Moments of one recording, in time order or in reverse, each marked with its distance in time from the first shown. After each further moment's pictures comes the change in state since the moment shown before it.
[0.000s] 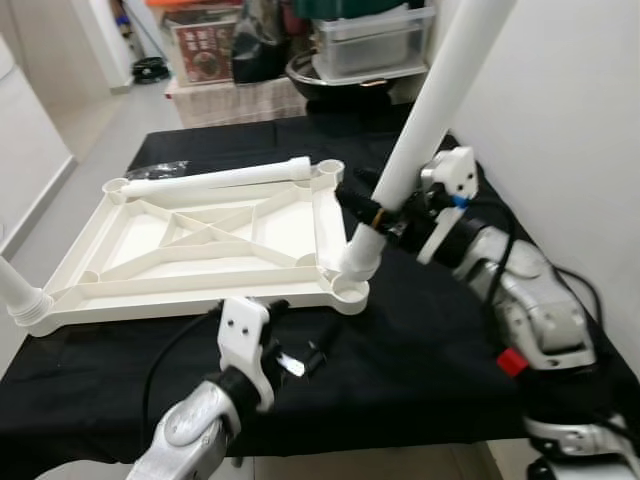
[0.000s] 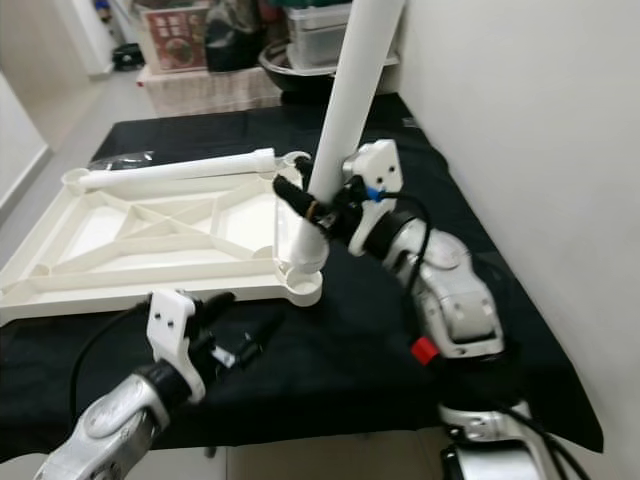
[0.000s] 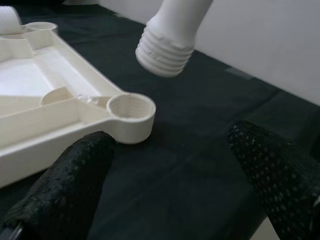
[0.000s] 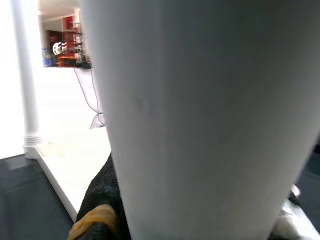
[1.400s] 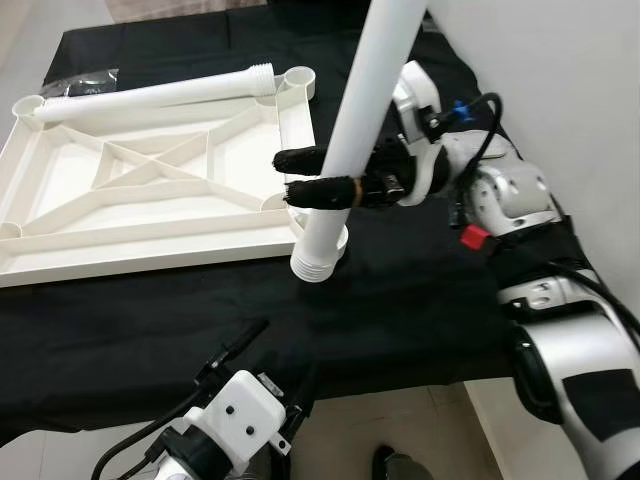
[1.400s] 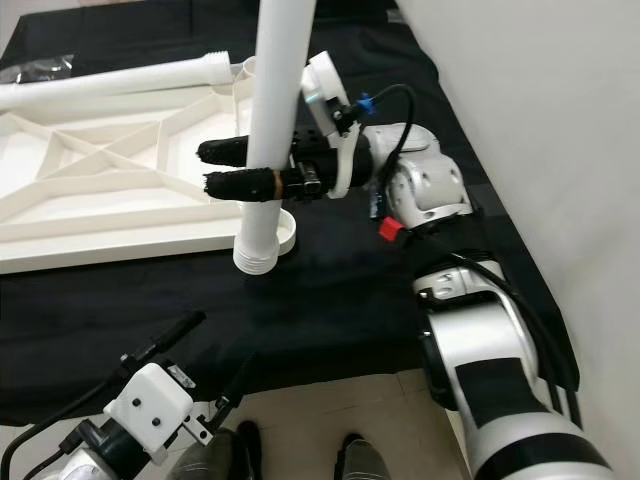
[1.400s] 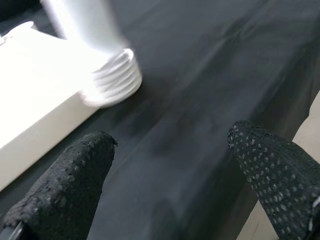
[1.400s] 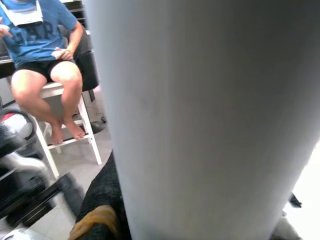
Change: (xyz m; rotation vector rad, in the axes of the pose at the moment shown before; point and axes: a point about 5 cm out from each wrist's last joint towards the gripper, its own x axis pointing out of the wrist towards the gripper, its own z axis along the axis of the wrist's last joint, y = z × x) left arm -0.047 -0.030 0.019 0.547 -0.065 0.089; right arm 0.094 0.016 0.045 0.009 0.022 0.828
